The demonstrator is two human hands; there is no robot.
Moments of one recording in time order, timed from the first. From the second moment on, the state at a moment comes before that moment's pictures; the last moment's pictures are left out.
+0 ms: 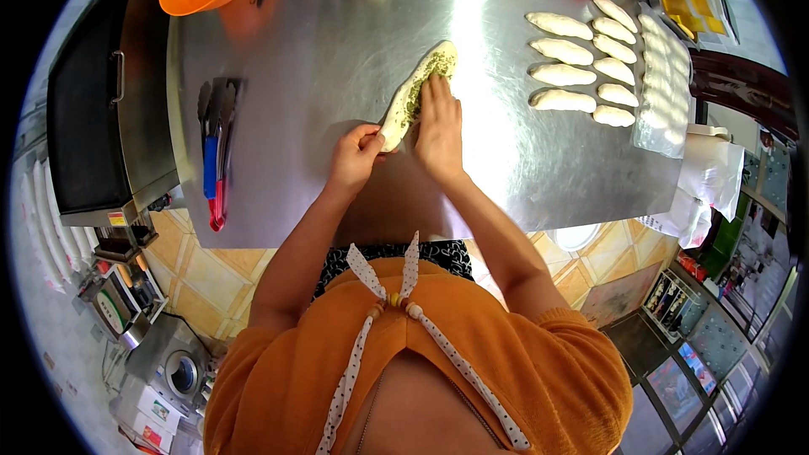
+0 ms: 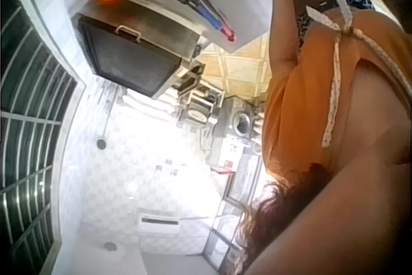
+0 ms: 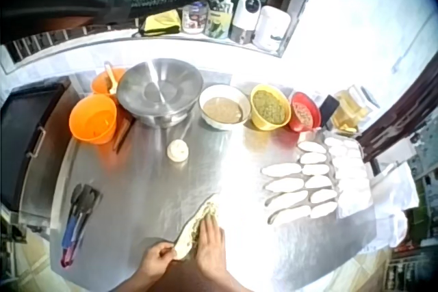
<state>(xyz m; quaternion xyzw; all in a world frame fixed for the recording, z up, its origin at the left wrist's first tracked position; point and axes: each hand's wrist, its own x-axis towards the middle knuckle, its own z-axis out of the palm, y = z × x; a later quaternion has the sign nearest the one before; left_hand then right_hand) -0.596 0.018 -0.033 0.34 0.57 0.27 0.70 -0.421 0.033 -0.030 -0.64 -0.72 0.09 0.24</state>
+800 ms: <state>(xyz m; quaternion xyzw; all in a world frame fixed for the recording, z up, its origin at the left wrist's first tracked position) -0.598 0.013 -0.014 0.32 0.58 0.28 0.70 -0.365 0.135 -0.006 -0.68 -0.59 0.36 0.25</state>
